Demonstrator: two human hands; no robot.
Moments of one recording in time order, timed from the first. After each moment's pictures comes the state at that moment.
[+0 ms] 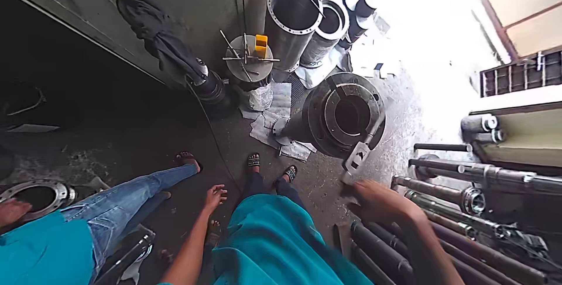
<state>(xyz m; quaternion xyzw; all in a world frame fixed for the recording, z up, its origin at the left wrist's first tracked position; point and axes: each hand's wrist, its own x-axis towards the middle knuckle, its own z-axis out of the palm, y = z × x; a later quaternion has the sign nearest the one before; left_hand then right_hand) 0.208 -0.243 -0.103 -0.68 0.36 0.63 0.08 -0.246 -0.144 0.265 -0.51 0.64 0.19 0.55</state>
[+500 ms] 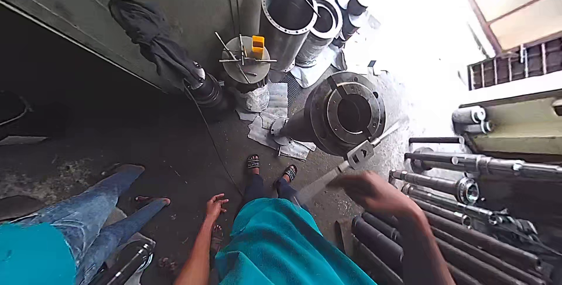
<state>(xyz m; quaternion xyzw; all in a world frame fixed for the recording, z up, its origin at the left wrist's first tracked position) 0.227 -0.228 -0.118 -0.70 0.33 0.63 0.06 -0.236 -0.138 0.256 -0.52 0.69 -0.07 0.49</state>
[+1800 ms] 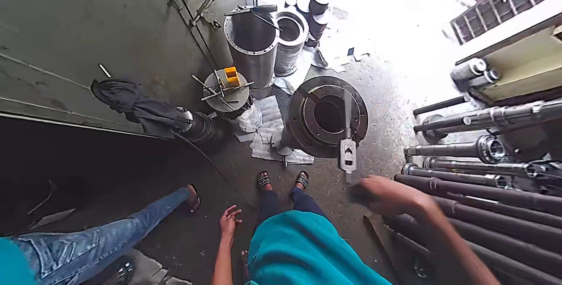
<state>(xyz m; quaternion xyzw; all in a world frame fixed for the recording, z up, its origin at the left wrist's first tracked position) 0.185 -0.268 -0.095 -0.67 0.37 0.64 -0.03 -0.258 -0.119 0.261 -0.45 0.69 0.10 0.56</state>
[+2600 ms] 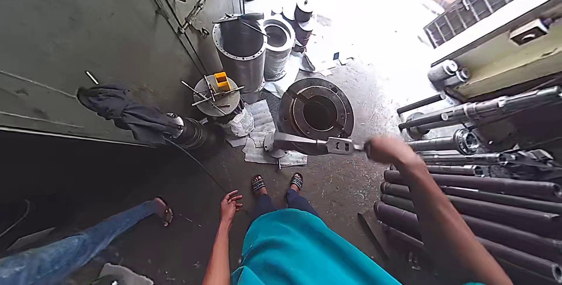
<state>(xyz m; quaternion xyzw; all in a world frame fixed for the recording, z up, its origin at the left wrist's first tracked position) 0.128 -0.309 -0.092 -0.59 0.46 0.66 0.00 -0.315 -0.118 0.249 -0.29 0.86 0.21 0.37</state>
